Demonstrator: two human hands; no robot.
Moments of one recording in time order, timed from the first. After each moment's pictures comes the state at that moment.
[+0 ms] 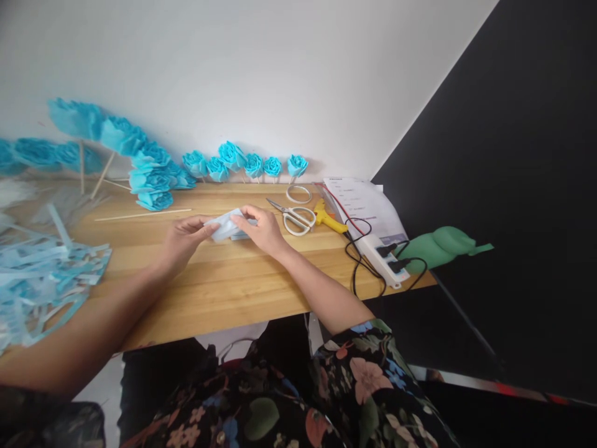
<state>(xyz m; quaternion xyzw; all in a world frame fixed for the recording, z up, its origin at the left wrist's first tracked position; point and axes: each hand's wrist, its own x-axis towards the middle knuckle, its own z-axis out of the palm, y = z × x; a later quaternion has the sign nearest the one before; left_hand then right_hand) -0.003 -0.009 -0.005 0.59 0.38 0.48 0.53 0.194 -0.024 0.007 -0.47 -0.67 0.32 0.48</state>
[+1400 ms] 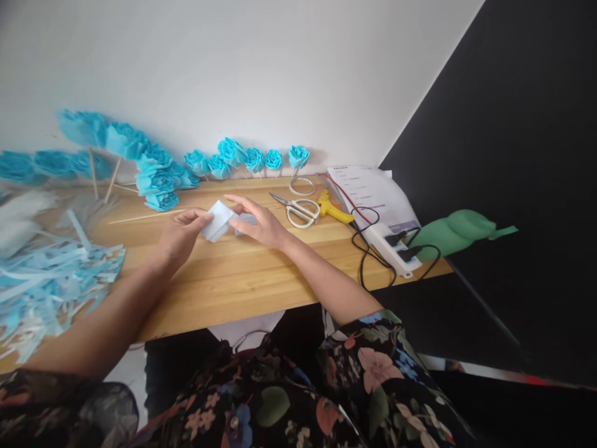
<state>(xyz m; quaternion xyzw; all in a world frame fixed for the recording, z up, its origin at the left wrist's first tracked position) -0.010 -0.004 0.004 0.55 0.40 0.49 0.55 0.199 -0.027 0.013 -0.39 -0.75 0.33 0.42</state>
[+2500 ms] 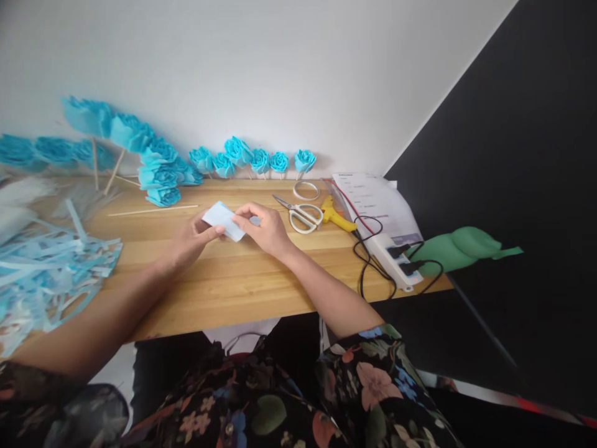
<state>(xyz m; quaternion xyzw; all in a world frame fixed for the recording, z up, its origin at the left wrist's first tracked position) -0.003 -0.010 -0.001 0.61 0.34 0.45 0.56 0.189 -0.036 0.021 -0.46 -0.70 0.28 0.48</state>
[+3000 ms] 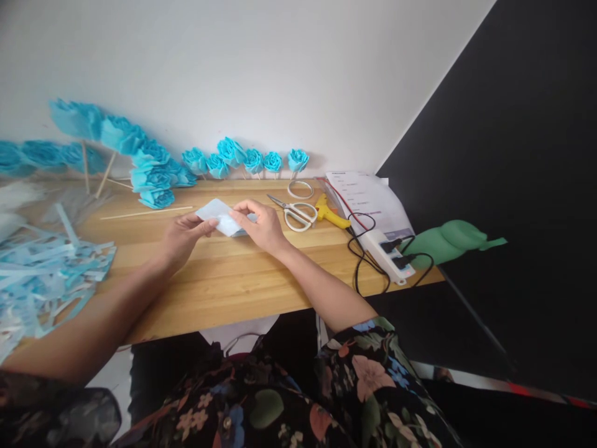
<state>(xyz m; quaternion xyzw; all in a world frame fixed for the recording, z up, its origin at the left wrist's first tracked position) -0.004 -0.009 0.002 0.59 0.39 0.49 0.51 0.192 -0.030 0.015 -0.45 -0.68 0.25 0.52</state>
